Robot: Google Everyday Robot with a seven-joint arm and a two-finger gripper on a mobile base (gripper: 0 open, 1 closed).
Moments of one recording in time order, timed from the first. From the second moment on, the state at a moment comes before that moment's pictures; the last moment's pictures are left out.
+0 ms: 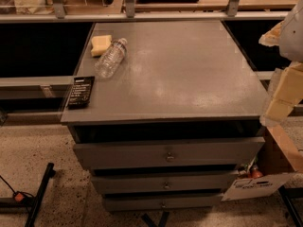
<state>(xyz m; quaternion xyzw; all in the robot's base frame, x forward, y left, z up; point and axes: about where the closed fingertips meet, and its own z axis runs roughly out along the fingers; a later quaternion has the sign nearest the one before) 0.438 -0.217 0.976 -0.60 0.78 -0.03 0.16</state>
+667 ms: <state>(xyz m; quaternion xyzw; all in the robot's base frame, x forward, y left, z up) 0.444 -0.208 0.981 -0.61 0.77 -0.04 0.17</state>
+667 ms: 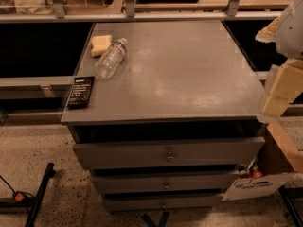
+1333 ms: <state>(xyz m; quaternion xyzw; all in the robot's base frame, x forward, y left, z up) 0.500 -0.100 0.997 -0.76 0.62 -0.04 0.22</state>
